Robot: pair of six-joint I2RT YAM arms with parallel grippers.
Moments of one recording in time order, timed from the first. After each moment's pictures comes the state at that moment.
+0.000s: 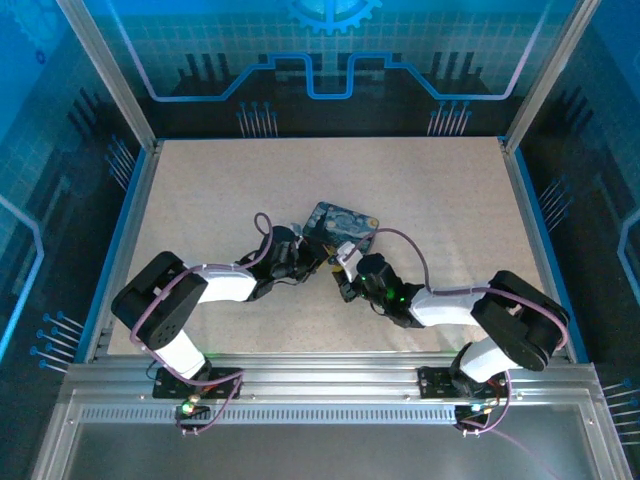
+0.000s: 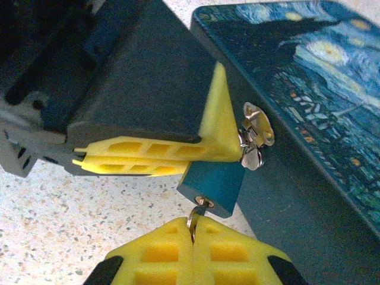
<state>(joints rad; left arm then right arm) -0.60 1.64 0.62 0.49 0.28 -1.35 0.85 1.49 0.48 0.48 0.11 0.10</state>
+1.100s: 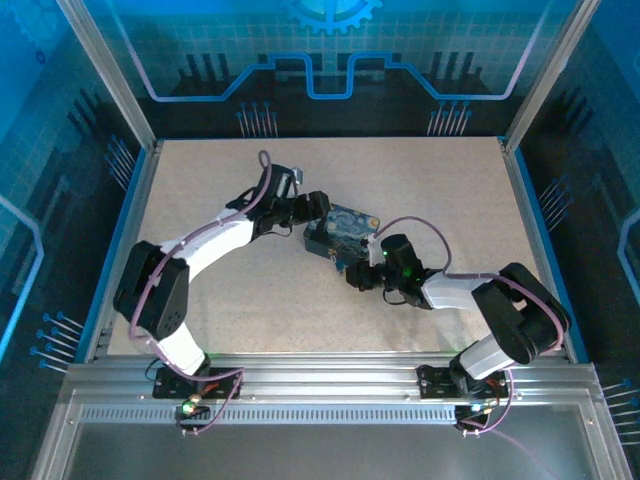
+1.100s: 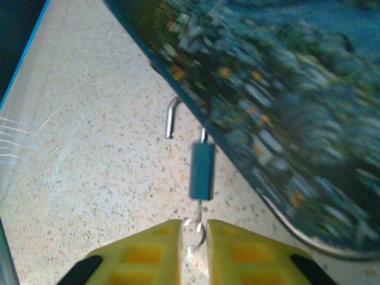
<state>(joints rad) -0.43 1.72 1.21 -0.25 0.23 -0.70 0.56 1.52 0.50 0.34 -0.39 0.48</state>
